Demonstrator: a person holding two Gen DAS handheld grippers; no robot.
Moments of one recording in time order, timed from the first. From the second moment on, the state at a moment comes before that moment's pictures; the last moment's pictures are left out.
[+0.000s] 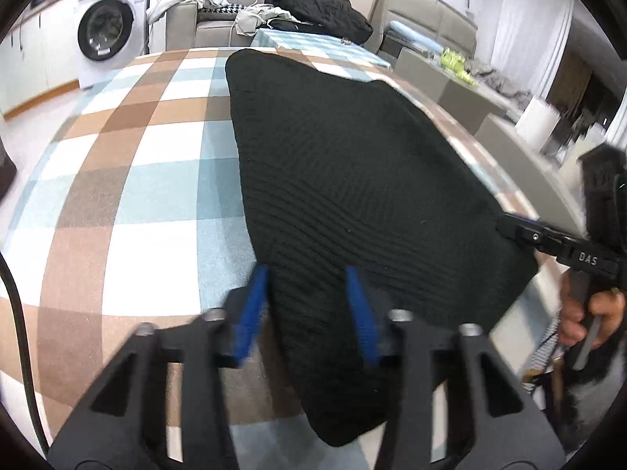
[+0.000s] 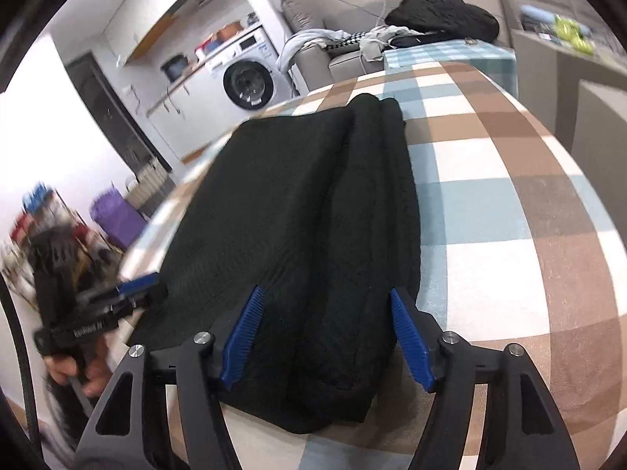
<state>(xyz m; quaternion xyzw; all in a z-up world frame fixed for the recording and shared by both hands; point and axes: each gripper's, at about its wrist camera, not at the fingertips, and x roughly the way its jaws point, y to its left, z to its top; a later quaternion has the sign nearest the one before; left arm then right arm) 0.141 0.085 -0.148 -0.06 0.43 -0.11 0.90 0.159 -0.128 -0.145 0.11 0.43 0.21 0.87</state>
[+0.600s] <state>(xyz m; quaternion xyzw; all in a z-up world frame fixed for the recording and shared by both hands) 0.214 0.102 -0.140 -0.03 0.42 -0.05 0.91 0.207 -0.090 -0.152 0.10 0.45 0.19 0.87</state>
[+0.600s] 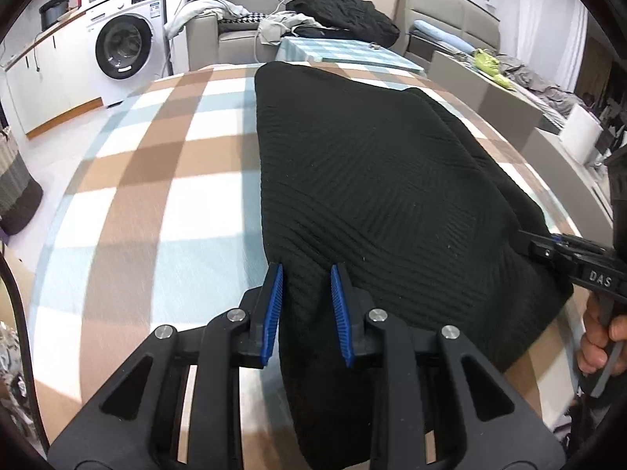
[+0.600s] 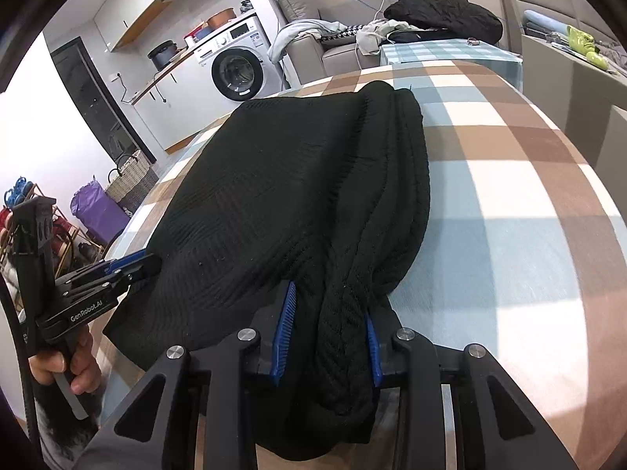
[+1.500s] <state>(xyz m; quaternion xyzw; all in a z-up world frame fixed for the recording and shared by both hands) 0.144 0.111 -0.089 -0.05 0.28 -0.04 0.96 0.164 -0.097 -0.084 0.03 0.32 0.24 0.92</state>
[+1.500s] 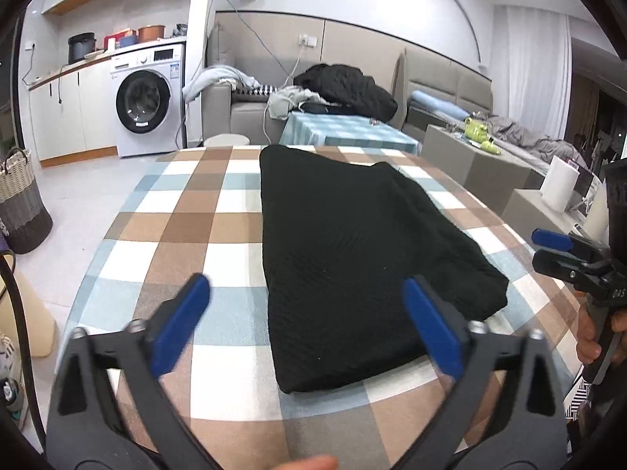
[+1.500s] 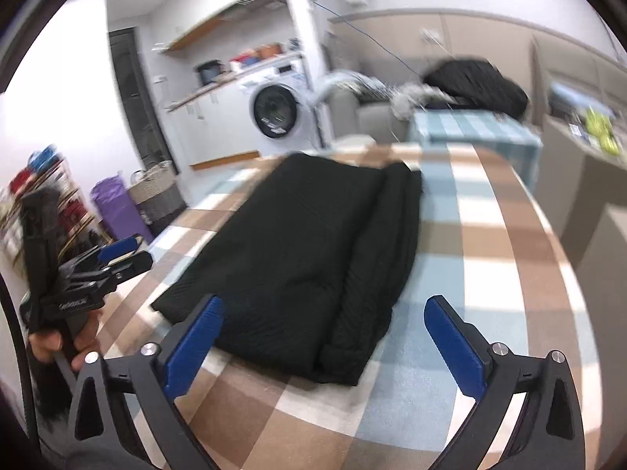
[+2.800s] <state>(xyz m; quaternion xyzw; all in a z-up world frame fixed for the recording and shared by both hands) 0.130 0.104 -0.099 -0.03 0.23 -0.01 0.97 0.142 -0.092 -0.094 0.02 0.20 0.24 0.95</state>
